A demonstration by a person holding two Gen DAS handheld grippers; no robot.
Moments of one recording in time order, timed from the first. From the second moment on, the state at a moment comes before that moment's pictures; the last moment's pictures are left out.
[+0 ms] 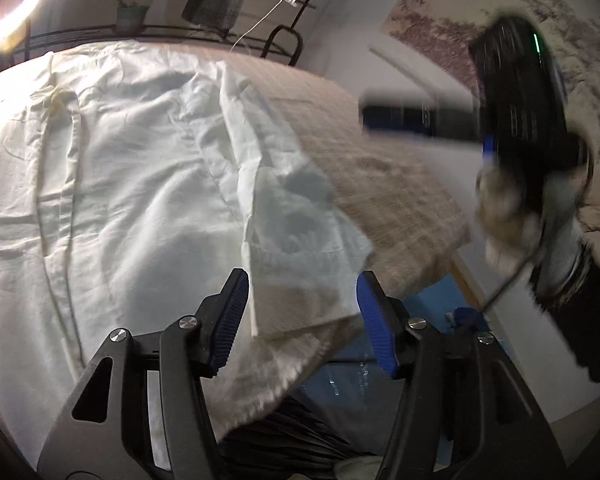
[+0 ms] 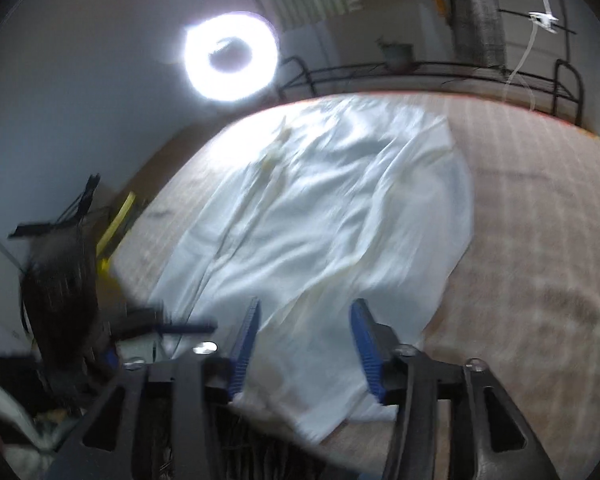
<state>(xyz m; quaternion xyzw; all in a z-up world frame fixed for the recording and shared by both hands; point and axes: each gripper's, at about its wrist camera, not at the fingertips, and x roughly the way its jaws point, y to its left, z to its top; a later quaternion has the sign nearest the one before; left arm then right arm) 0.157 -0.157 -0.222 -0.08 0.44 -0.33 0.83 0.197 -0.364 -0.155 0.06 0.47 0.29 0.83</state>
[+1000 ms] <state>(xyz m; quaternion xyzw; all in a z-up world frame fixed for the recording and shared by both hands) 0.168 -0.177 -0.237 -0.14 0.46 -0.35 0.80 0.437 -0.313 -0.175 0.01 0.52 0.14 0.85</state>
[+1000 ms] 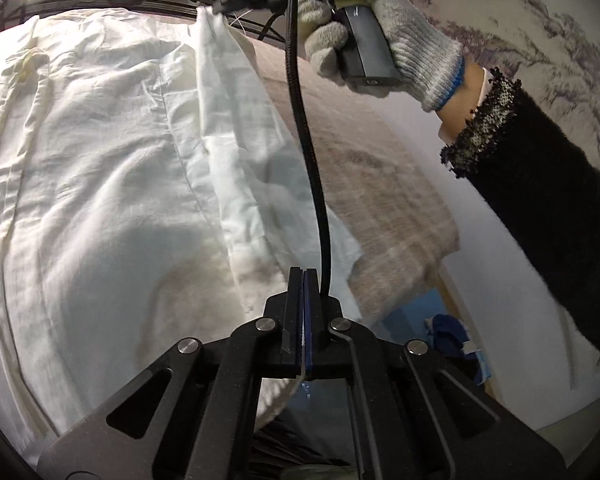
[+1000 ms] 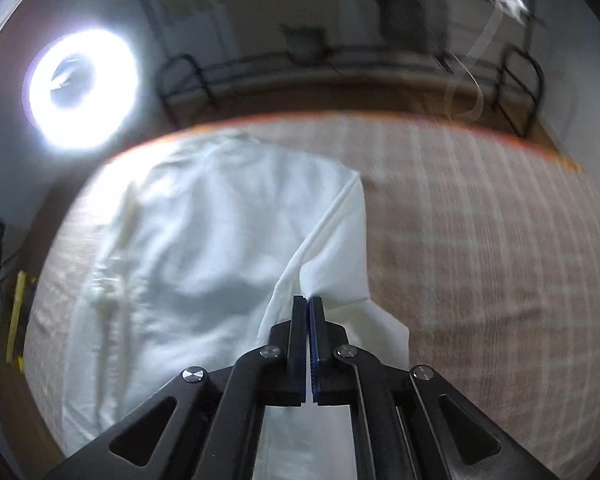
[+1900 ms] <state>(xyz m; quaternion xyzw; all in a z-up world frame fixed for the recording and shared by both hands) 0.149 -0.180 -0.225 -0.07 0.45 -0.33 0.83 0.289 -0.424 -0.186 0.15 0.51 0.19 0.82</state>
